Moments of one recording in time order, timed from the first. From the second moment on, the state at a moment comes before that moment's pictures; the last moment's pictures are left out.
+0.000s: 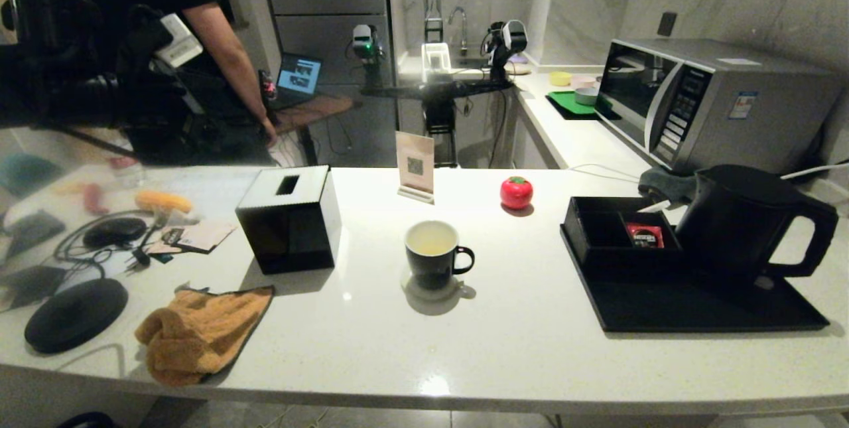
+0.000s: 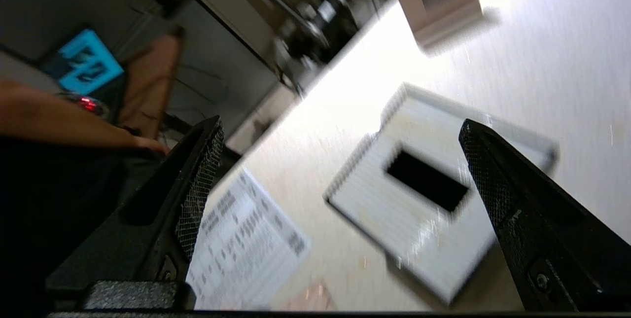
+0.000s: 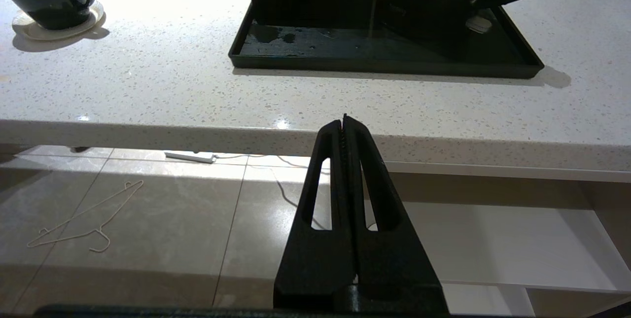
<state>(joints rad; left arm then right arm) 0.16 1.89 -1.65 0.08 -0.62 0.72 0.00 0.00 -0.06 0.16 0.01 -0.01</state>
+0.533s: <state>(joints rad) 0.04 1.75 -1.38 -0.51 -0.34 0.08 0.00 0.00 -0.06 0.16 0.01 -0.01</state>
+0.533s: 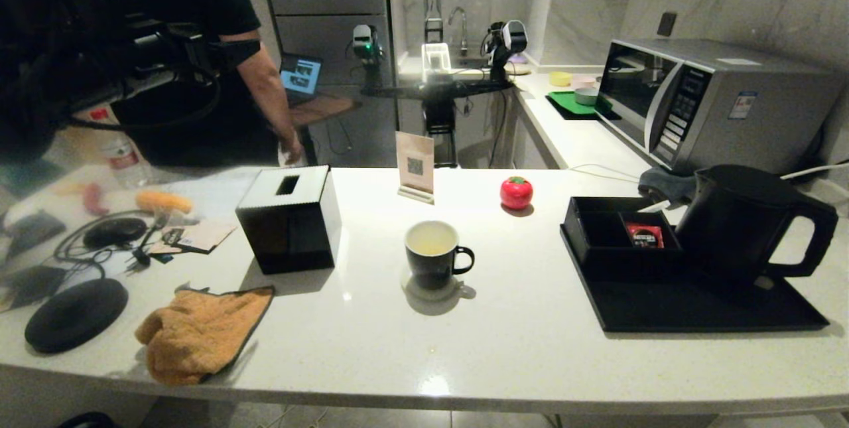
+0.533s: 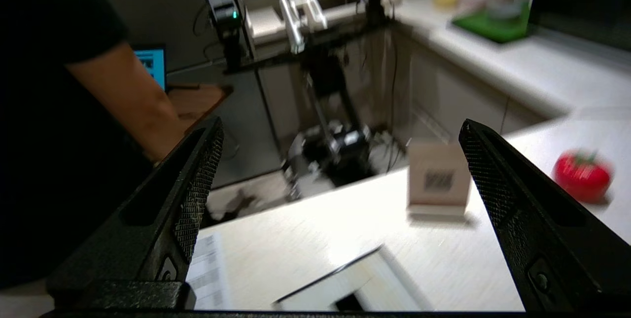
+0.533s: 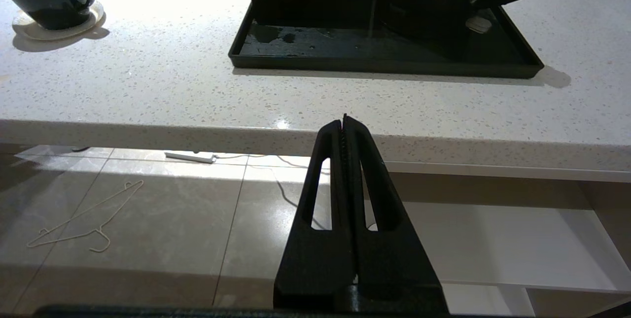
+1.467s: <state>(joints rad) -0.04 1.56 -0.91 -0.75 -0.19 -0.04 0.00 0.00 -0.06 0.16 0.01 -0.01</state>
